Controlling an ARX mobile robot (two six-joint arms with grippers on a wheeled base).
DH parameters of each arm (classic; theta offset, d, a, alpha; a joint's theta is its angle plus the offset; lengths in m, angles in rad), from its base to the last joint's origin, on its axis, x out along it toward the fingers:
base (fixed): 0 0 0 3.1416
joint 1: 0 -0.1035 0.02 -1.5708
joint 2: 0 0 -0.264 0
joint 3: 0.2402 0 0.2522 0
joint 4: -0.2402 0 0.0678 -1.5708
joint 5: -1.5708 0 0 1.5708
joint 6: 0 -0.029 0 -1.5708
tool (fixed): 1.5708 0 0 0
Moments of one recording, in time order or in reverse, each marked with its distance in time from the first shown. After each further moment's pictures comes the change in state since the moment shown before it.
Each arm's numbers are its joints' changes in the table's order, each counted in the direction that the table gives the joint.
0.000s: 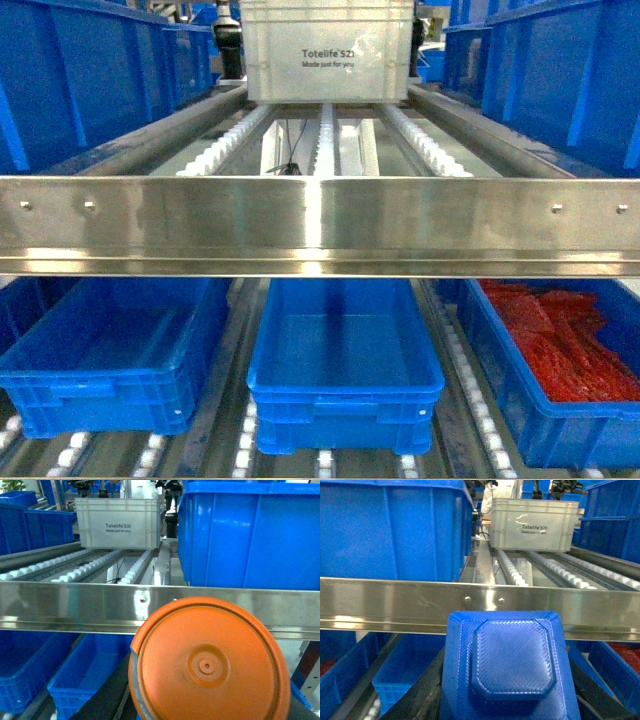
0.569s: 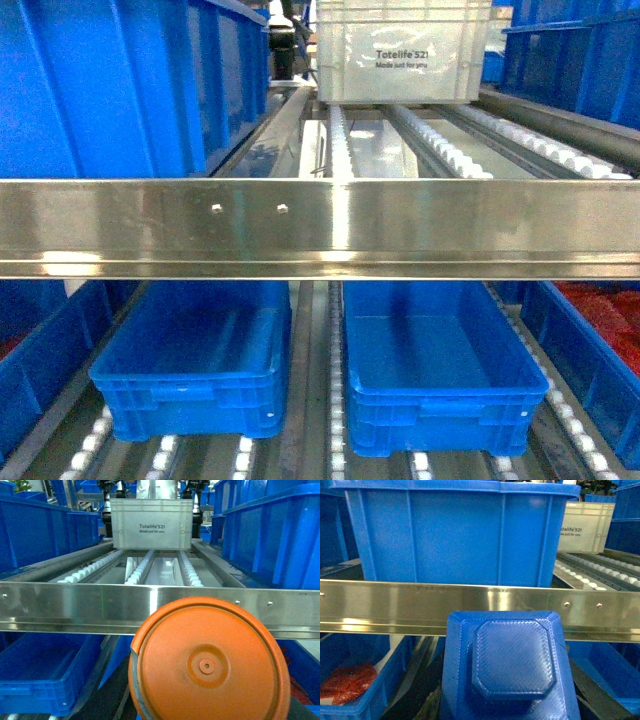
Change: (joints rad) left arm 0.000 0.000 0.000 -0.001 0.000 0.000; right arm 0.000 0.000 0.000 0.000 0.000 0.000
